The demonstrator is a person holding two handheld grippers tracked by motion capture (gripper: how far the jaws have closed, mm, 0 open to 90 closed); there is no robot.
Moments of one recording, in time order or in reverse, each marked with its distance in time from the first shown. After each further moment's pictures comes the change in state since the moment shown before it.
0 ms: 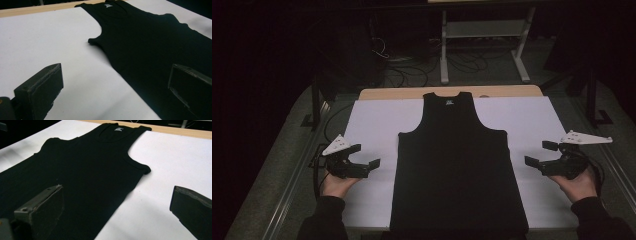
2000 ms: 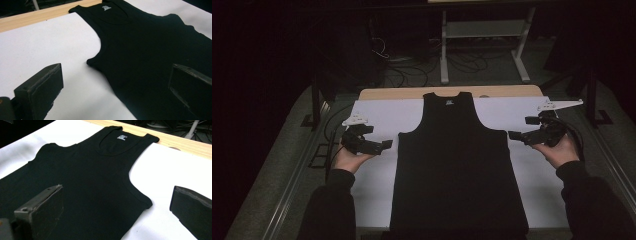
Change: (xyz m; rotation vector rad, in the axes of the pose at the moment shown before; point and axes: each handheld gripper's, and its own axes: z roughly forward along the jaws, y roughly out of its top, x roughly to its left) left arm 0.009 0.059 0.046 0.094 -0.025 0.028; right arm -0.014 0.074 0.052 0.096 0.038 -0.039
